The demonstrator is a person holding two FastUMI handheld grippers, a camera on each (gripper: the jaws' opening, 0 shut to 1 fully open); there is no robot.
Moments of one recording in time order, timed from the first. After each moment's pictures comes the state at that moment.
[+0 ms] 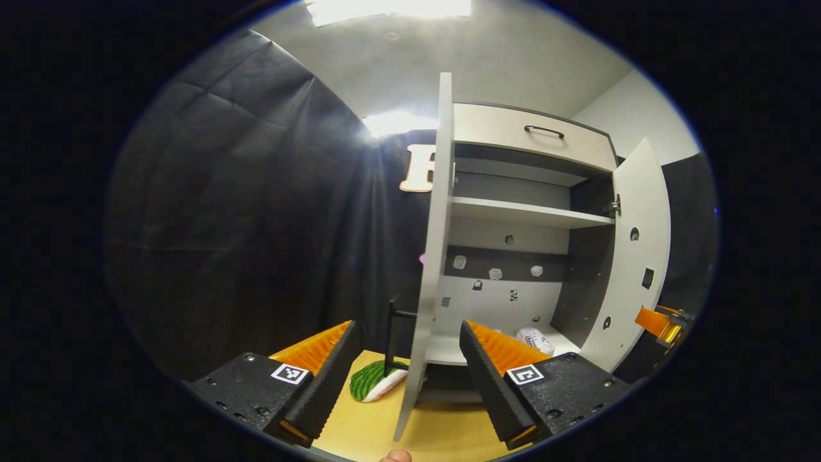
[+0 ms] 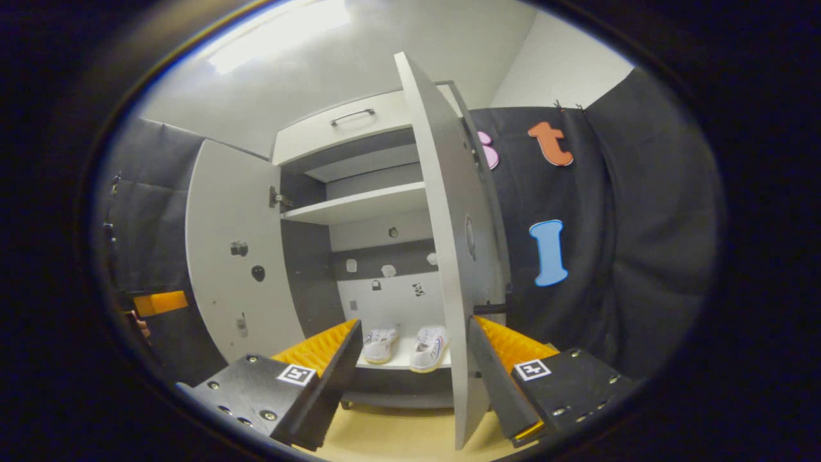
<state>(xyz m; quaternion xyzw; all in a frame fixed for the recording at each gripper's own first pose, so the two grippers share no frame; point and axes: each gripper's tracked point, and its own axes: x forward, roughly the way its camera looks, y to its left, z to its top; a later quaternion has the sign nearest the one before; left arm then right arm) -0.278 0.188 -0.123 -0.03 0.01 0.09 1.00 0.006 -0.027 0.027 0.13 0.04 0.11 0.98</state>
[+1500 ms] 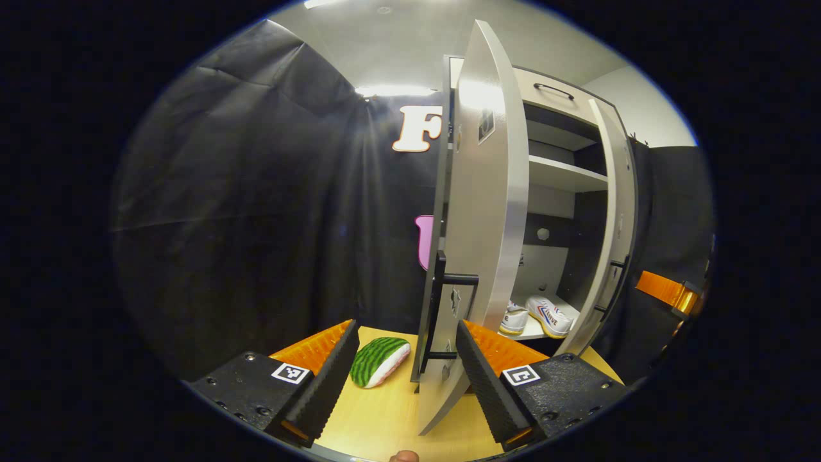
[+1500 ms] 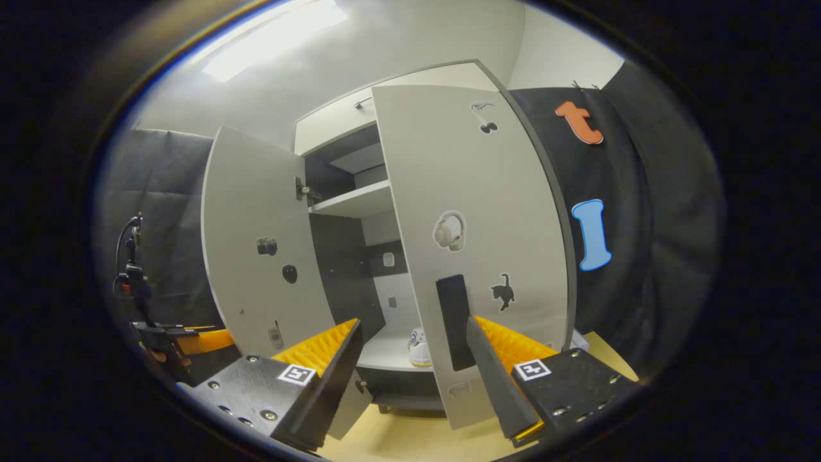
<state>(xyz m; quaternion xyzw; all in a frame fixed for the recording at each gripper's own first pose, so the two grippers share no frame) -0.228 0.195 -0.189 -0.03 0.08 0.04 1.00 0.032 0.047 0.021 0.16 0.05 0.15 0.97</state>
